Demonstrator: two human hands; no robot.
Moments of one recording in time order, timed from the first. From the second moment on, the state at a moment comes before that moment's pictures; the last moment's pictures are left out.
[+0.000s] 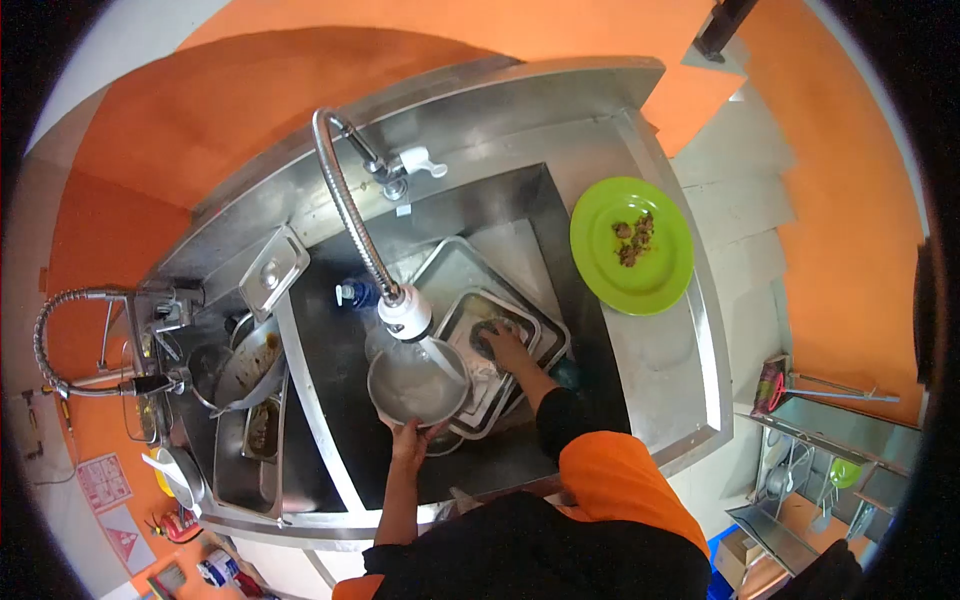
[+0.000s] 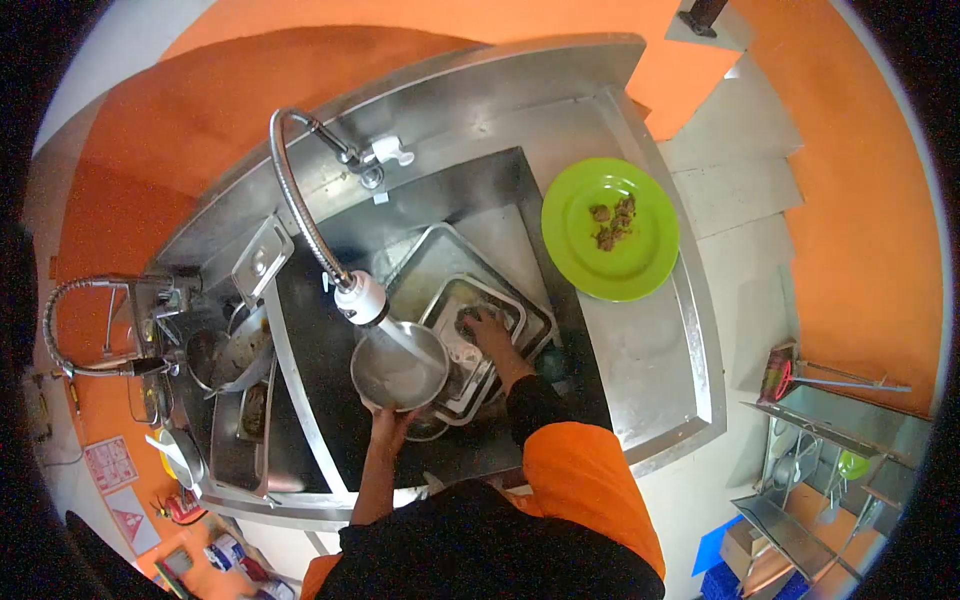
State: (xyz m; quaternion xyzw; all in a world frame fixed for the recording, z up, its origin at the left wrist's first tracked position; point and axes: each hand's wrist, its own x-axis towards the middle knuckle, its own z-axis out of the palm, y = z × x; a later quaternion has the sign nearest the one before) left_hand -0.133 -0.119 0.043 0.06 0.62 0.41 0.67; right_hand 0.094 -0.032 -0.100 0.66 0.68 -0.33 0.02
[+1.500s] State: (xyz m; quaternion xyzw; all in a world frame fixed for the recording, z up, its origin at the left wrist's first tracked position) left_hand -0.112 -0.114 0.083 0.47 0.60 0.38 0.52; right_hand 0.046 -0.075 -0.031 0.52 0.82 -0.21 -0.04
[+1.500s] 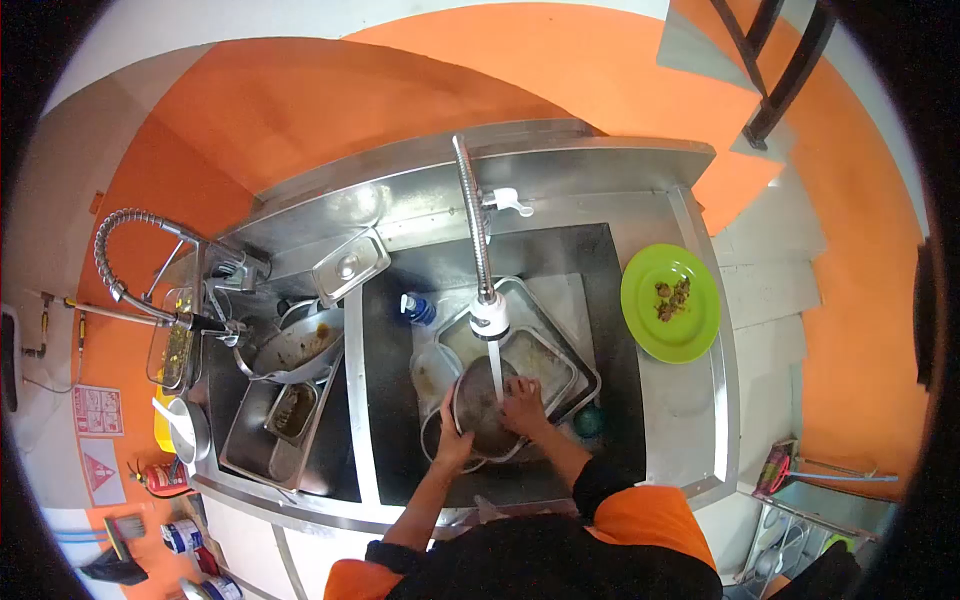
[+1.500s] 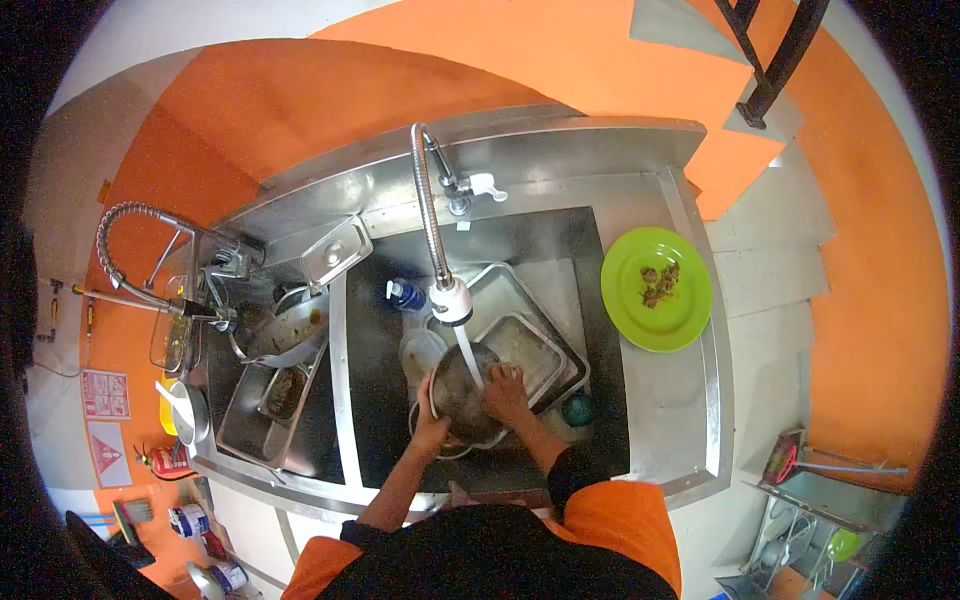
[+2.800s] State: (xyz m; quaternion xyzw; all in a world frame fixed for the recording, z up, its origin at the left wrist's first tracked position) left_hand -0.116 -0.122 0.093 0.26 0.57 0.35 0.69; right_hand 0.041 -0.071 -0.066 0.57 0.77 -0.13 -0.26
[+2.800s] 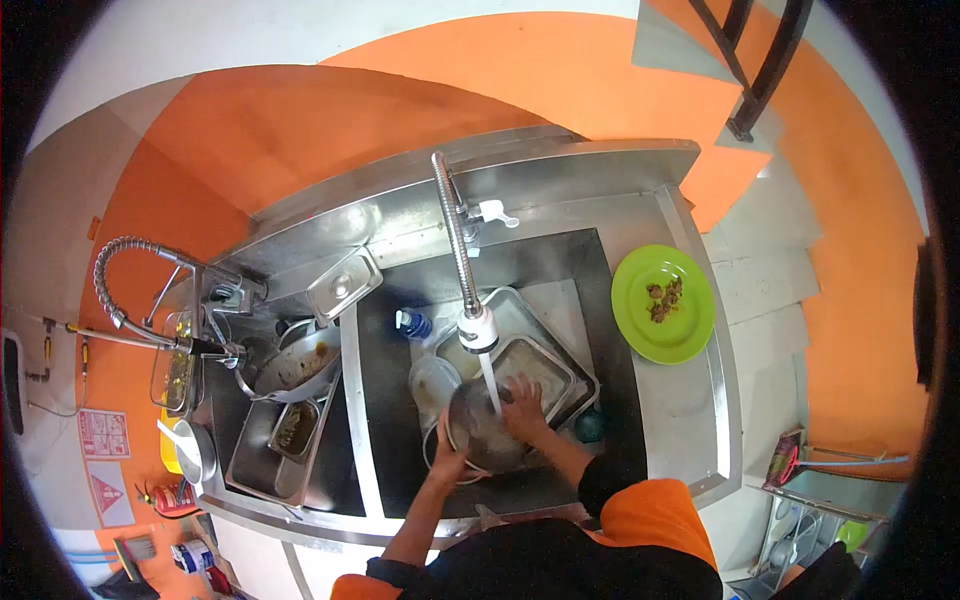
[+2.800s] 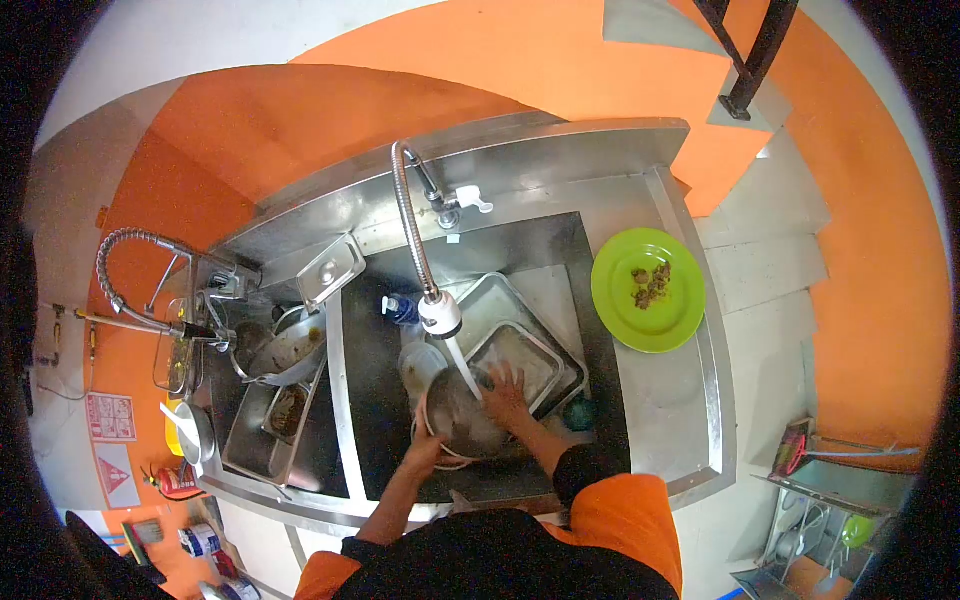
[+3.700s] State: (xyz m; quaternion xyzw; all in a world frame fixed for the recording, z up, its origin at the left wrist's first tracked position) left_hand -0.107 -0.121 0.086 0.36 0.61 0.38 0.60; right_hand 0.041 -0.074 -0.027 0.45 0.83 -0.32 -0.08
